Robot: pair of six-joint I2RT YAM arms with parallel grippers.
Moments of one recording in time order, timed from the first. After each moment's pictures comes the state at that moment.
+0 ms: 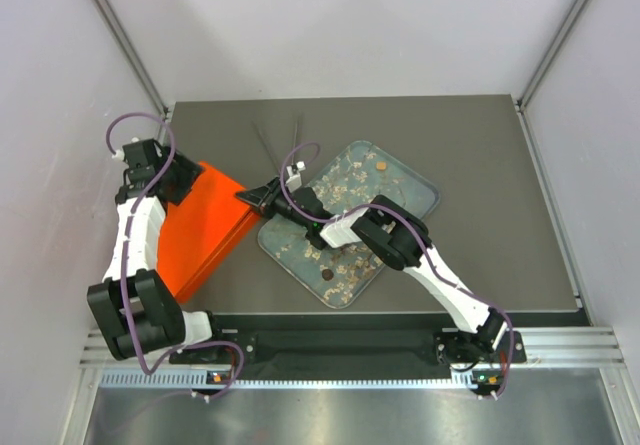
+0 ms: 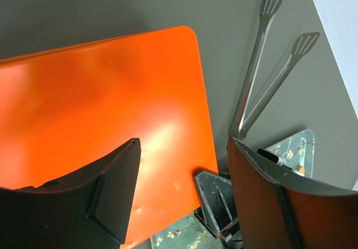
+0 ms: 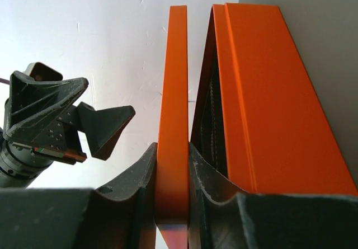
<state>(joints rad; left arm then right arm) 0.28 1.32 1.04 -0.42 0.16 -0.72 0.93 2.56 1.59 1.07 -0.11 1.52</state>
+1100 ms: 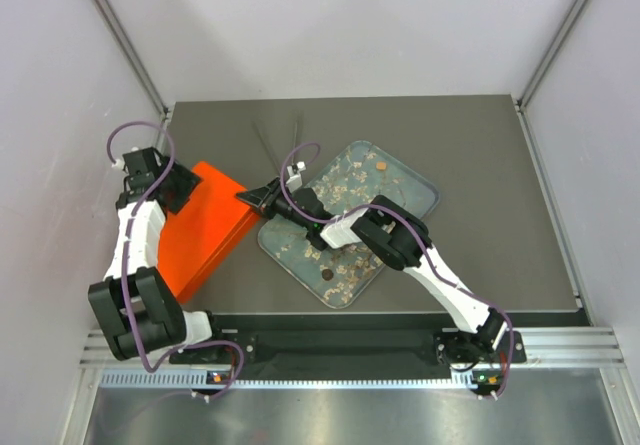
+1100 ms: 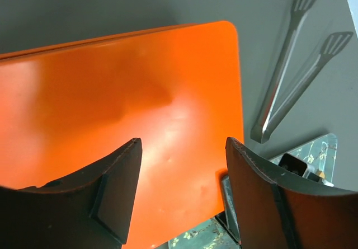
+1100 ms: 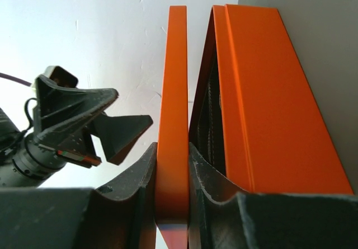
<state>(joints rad) 0.31 1.32 0.99 -0.41 0.14 -0.68 0.94 2.56 1.58 1.08 -0.10 1.49</state>
